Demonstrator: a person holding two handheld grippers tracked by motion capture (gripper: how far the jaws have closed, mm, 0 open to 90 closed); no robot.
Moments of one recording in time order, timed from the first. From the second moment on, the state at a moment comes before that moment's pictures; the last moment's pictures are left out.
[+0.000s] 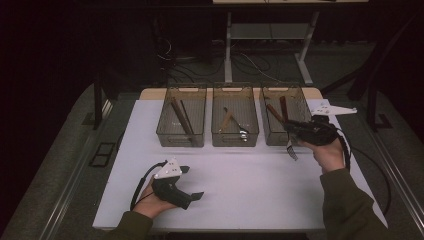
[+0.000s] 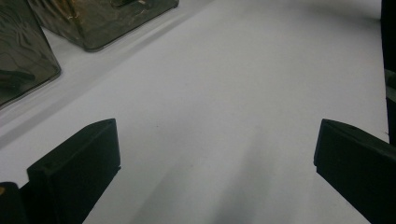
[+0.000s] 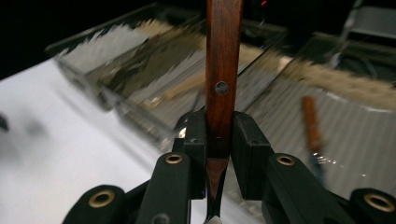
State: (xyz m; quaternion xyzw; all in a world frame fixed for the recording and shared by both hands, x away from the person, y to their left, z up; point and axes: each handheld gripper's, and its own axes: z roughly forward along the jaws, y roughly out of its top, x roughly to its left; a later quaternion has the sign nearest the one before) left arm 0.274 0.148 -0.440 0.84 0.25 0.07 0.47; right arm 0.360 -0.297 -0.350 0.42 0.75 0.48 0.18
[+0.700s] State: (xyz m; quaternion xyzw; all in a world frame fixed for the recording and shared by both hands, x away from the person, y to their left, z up) left arm 0.276 0.147 -0.441 0.84 0.25 0.07 0.47; right arm 0.434 -0.328 -0.334 0.50 0.68 0.46 0.27
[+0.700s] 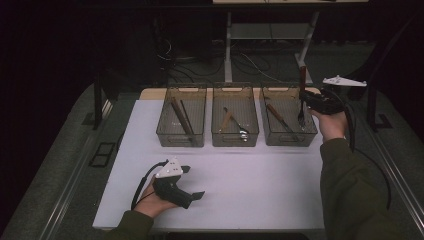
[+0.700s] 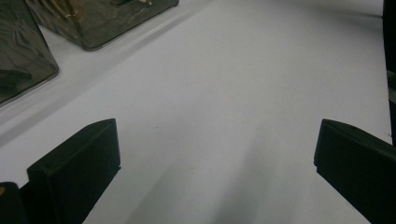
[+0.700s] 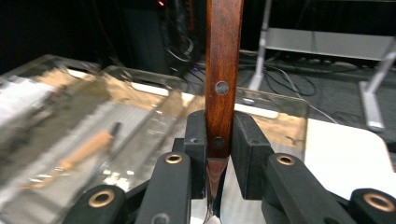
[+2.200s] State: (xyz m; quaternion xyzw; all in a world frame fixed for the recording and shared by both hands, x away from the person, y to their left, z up) left arm 0.276 0.149 -0.441 0.84 0.25 0.06 0.47; right arm 0.407 -0.324 -0.372 0.49 0.72 0.44 0.20
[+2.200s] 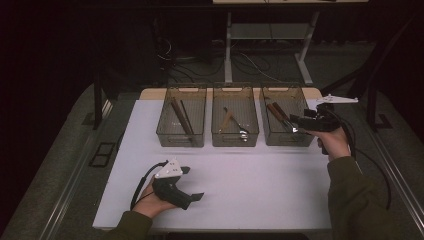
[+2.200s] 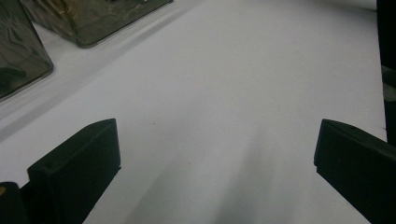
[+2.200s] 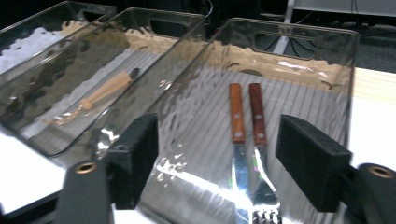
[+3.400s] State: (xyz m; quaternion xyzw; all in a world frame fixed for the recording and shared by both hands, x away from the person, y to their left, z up) left arm 0.276 0.154 -0.439 0.84 0.25 0.07 0.48; right arm 0.305 -0.290 -0.415 0.40 0.76 0.48 0.16
